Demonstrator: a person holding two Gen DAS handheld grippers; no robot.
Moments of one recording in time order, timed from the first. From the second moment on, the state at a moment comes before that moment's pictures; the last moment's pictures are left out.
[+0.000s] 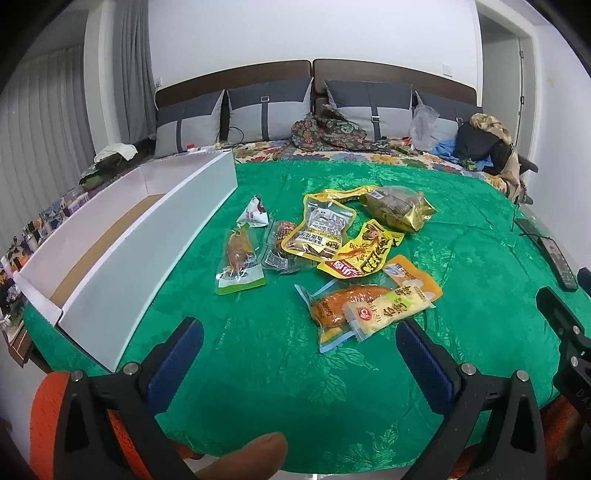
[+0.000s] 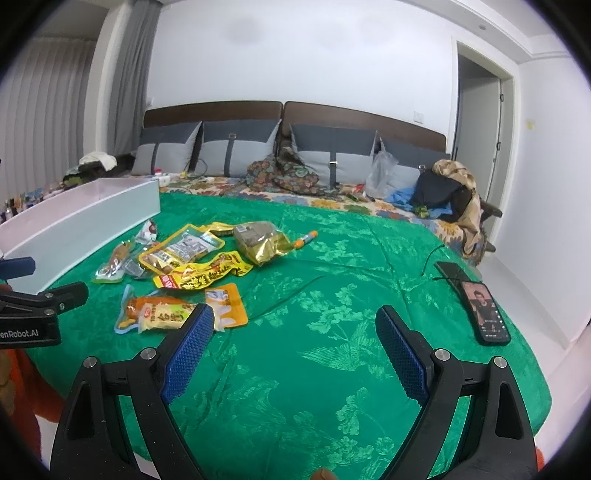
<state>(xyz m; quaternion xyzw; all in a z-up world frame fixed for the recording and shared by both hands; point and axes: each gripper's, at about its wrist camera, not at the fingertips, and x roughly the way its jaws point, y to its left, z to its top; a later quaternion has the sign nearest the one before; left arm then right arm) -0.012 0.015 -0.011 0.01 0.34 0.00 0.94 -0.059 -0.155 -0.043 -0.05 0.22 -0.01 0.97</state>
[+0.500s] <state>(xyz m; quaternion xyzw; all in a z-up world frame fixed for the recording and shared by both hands) -0.014 0.016 -0.012 0.02 0.34 0.00 0.94 -0.056 -0.156 -0.046 -0.06 0.22 -0.01 0.97</state>
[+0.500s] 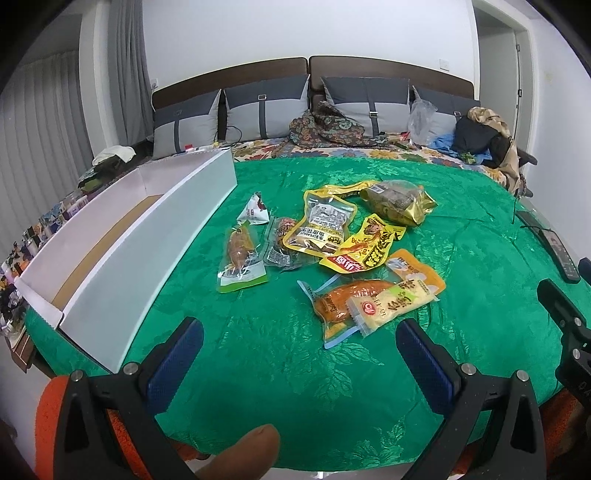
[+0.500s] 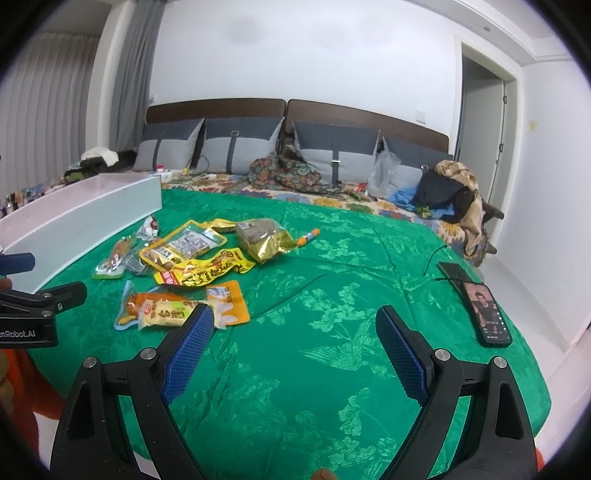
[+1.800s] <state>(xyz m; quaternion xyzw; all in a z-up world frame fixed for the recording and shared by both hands) -0.009 0.024 -0.027 0.03 0.35 0.02 0.94 -0.058 -0.154 -0.050 -0.06 0.22 0.00 0.97</state>
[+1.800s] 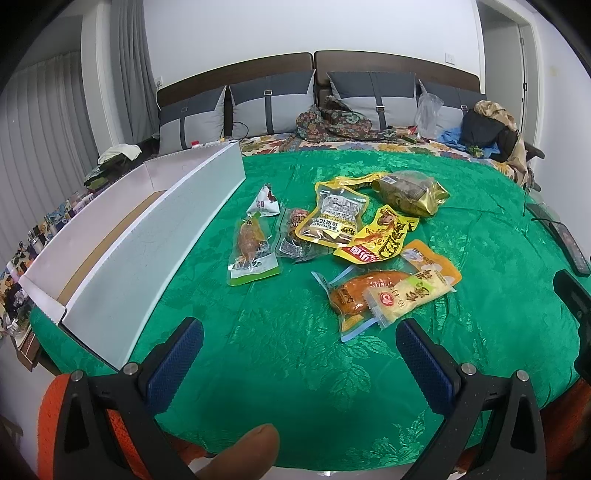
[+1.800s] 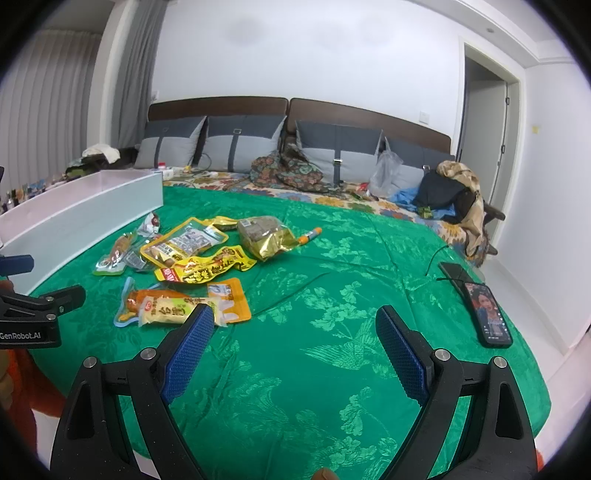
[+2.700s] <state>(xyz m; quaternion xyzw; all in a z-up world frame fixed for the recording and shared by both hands) -0.005 0.030 -0.044 0.05 0.37 0.02 0.93 -0.052 -0.152 -0.055 -0.07 0.23 0.00 0.97</state>
